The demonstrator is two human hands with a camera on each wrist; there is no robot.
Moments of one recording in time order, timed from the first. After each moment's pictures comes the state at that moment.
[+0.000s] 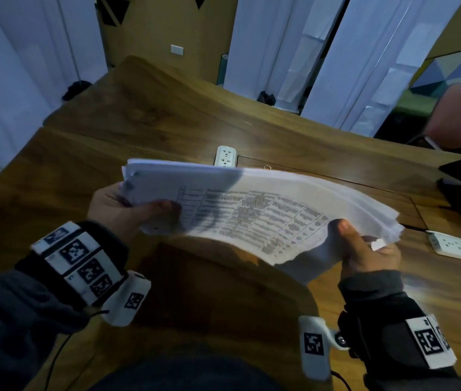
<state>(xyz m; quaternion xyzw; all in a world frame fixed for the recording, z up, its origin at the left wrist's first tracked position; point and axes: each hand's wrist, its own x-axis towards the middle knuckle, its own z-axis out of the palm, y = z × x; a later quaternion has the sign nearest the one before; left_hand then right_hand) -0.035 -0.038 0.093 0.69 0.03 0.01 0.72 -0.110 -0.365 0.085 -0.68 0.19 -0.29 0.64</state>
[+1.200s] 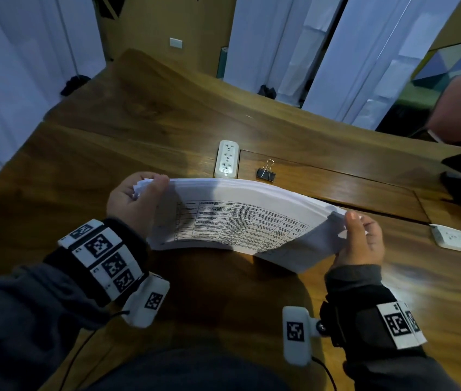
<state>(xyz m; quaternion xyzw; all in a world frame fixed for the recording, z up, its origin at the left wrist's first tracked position) -0.031 -0.055 0.084 0.69 0.11 0.07 0.72 -0.094 -0.336 0.076 -0.59 0.21 -0.35 0.69</state>
